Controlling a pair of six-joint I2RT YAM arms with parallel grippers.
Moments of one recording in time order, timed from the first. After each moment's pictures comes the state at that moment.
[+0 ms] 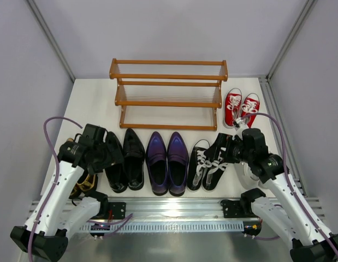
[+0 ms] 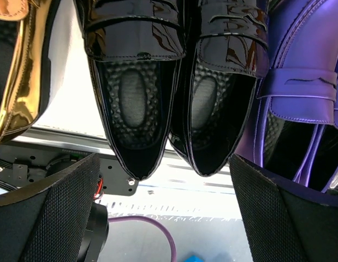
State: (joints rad) left arm -0.29 0.87 0.99 -1.26 -0.04 -0.66; right arm 0.34 0.70 0.69 -0.66 -0.31 0.55
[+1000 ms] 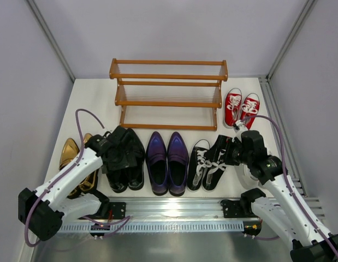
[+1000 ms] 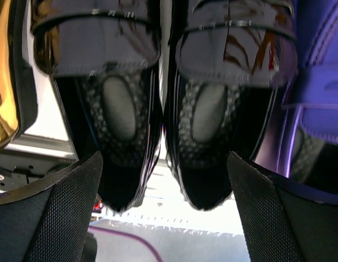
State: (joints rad) left arm -0.58 1.06 0.90 -1.16 -0.19 -0.81; right arm 0.34 0.68 0.65 -0.66 -0.31 0.58
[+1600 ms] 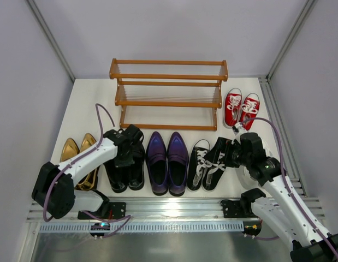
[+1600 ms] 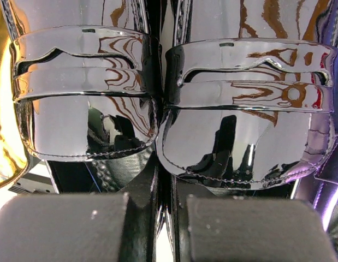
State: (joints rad) left arm -0.59 1.32 0.88 -1.01 -0.29 -0.75; right arm 0.34 0.67 0.60 -0.65 -0.30 0.58
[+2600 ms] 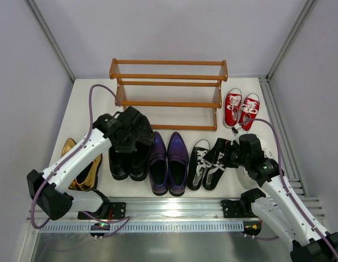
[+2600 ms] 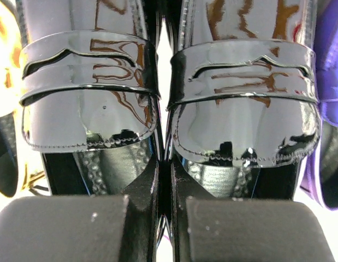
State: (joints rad) left arm -0.66 1.28 1.28 -1.27 -0.26 -0.61; right arm 0.34 0.67 0.56 -0.59 -0.29 0.59
